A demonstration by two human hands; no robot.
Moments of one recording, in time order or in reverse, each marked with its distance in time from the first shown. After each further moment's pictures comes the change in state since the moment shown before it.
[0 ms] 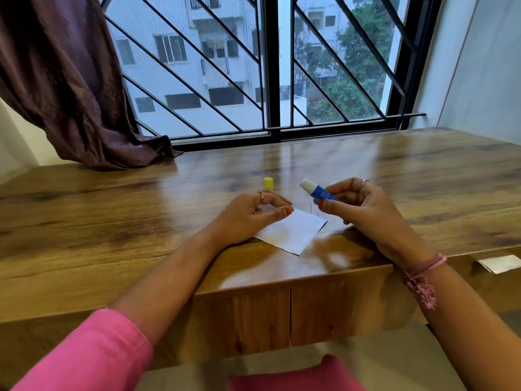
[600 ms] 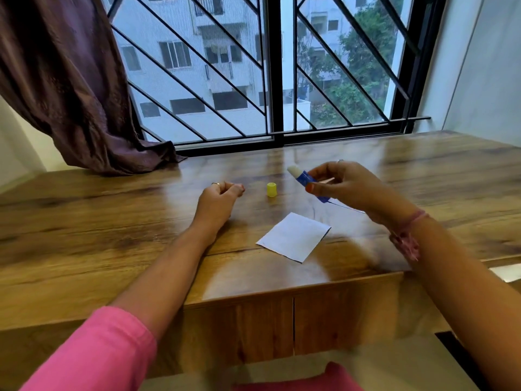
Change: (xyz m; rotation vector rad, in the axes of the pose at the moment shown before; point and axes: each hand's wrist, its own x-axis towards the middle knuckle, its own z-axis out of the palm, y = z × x) left_hand 0.014 -0.030 -0.027 -0.204 0.580 -0.460; right_hand 0.053 -0.024 0.005 -0.331 -0.183 0.009
